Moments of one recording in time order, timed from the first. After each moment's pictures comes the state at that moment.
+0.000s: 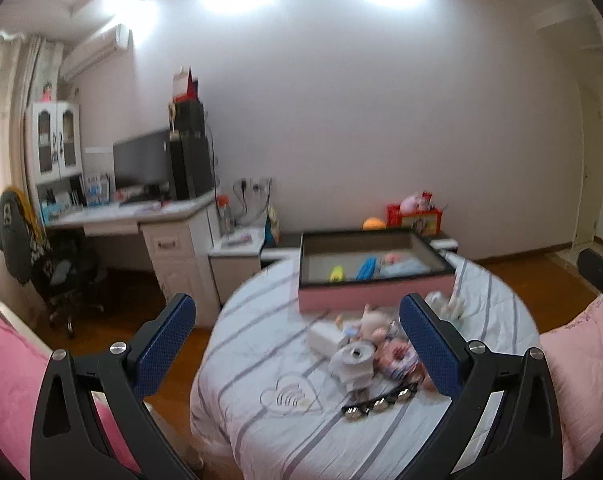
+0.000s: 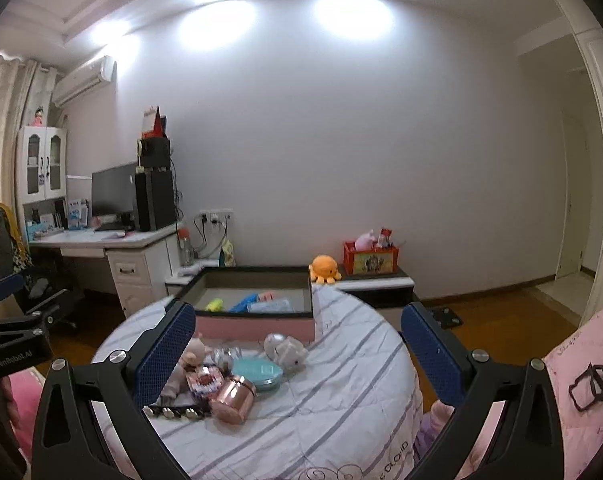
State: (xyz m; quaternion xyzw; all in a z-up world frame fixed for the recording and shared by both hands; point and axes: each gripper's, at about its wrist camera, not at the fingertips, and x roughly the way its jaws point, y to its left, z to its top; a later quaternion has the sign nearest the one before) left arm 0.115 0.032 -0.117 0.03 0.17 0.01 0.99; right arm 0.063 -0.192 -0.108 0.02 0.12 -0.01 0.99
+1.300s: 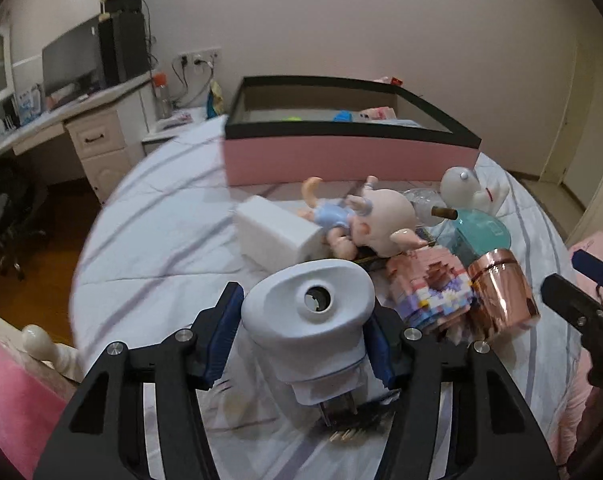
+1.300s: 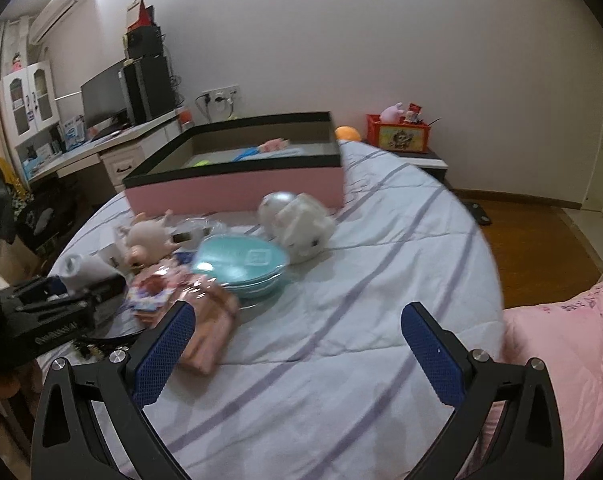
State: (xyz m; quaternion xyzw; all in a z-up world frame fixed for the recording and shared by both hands) left arm 0.242 0.017 -0.243 0.02 0.37 -0.07 0.93; right arm 0.180 -0.176 -0.219 0.04 0.33 0.04 0.94
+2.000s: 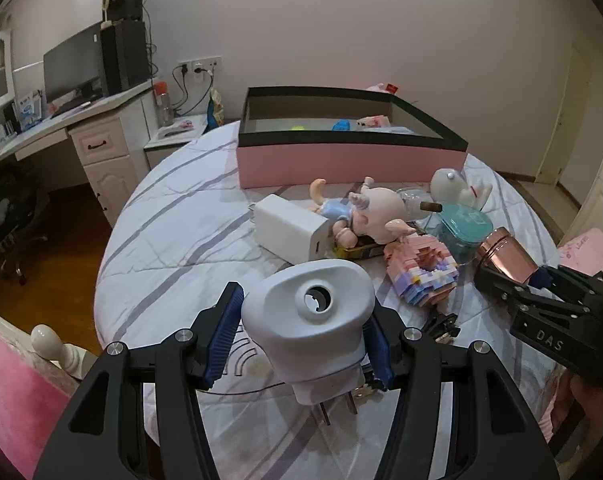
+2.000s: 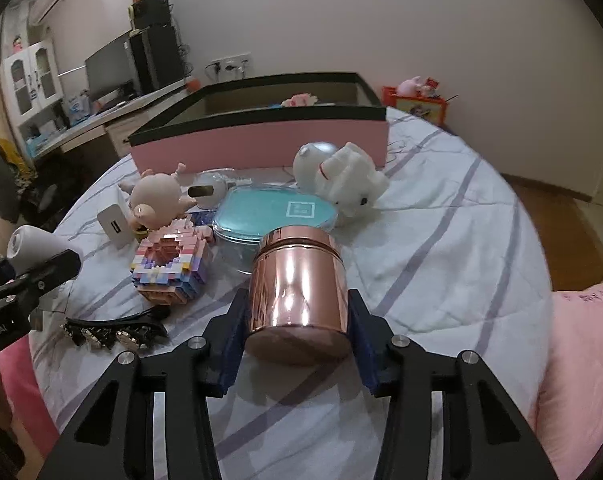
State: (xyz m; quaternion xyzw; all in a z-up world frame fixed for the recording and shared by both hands) left arm 0.224 0.027 -0.232 0.02 0.36 -0.09 0.93; right arm 0.204 -0.160 -0.247 0.03 0.38 0.06 0.92
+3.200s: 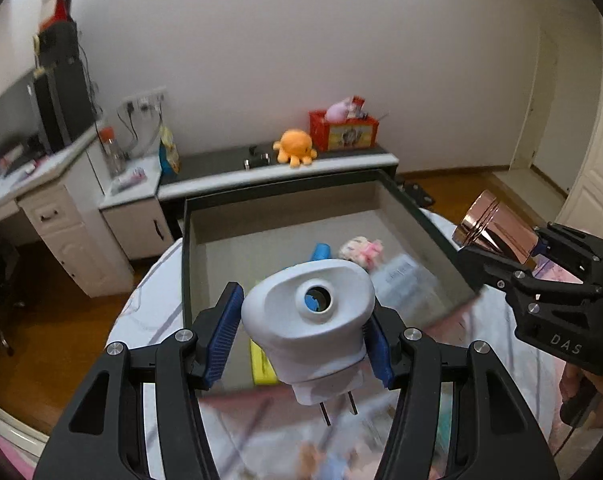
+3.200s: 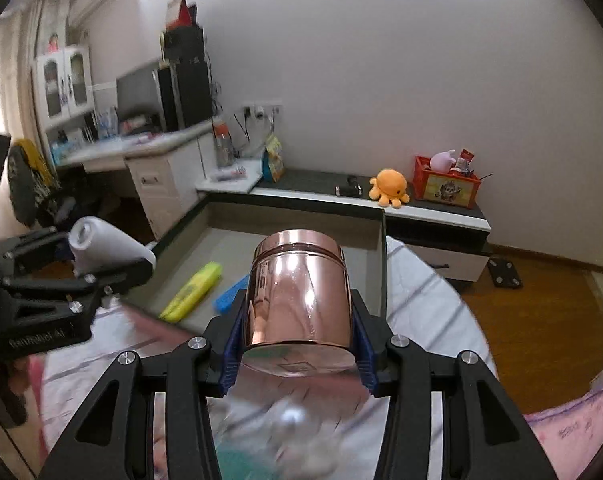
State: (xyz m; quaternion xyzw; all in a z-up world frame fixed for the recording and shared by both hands) left arm 0.430 -0.010 -0.142 0.05 0.36 -0.16 0.92; right arm 0.363 -0.175 -0.139 -0.02 0.32 0.11 0.94
